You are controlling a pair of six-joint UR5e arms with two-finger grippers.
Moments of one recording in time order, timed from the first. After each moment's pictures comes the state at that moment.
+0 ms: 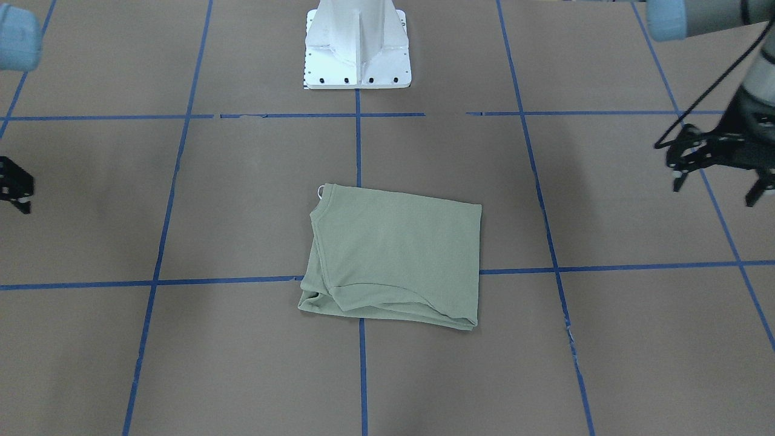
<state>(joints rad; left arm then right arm) -1.30 -1.78 -1.96 -1.49 -2.08 -0.04 1.29 -1.33 1.88 -1.88 2.17 0.06</state>
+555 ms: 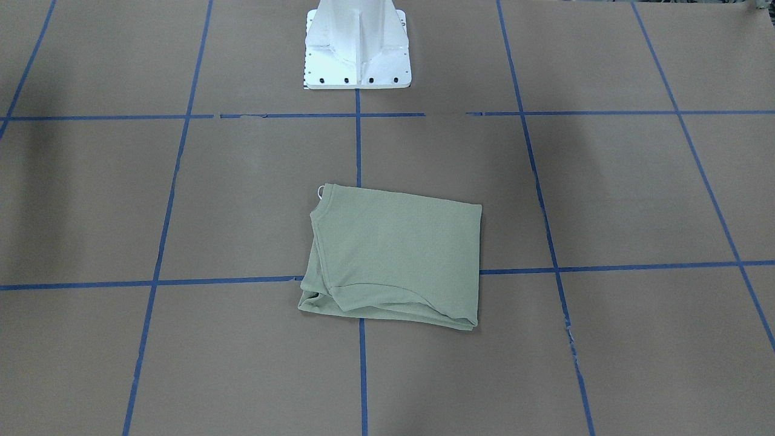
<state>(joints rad) -1.58 -1.56 -1.85 -1.52 -2.21 0.16 1.52 -1.69 1.88 -1.81 2.23 -0.10</state>
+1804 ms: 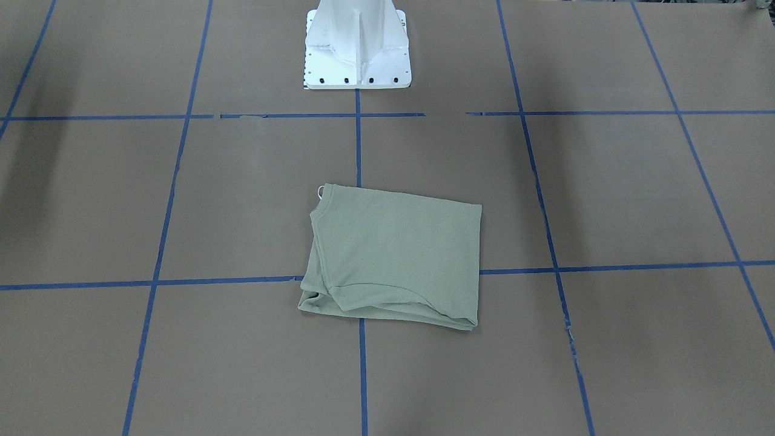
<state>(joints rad) -1.69 -1.43 -1.77 -1.56 -2.36 0.27 1.55 -1.81 1.87 -1.65 2.31 -0.08</state>
